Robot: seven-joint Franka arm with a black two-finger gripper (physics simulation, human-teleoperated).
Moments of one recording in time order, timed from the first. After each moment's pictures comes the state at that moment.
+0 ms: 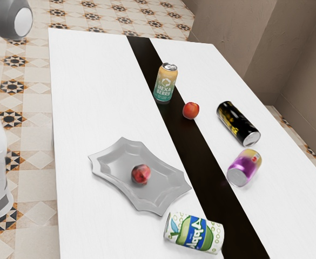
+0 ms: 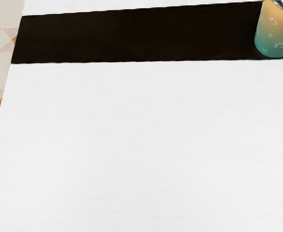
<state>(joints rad) 0.27 -0.04 0.70 -1.06 -0.06 1.40 0.89</state>
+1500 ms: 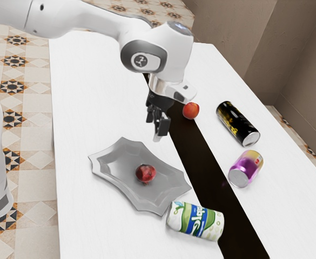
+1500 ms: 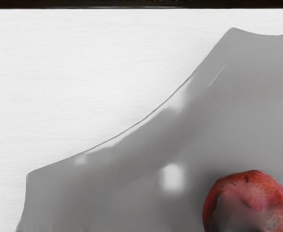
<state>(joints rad) 0.02 -0.26 -0.19 -2.07 -0.04 1.83 -0.16</state>
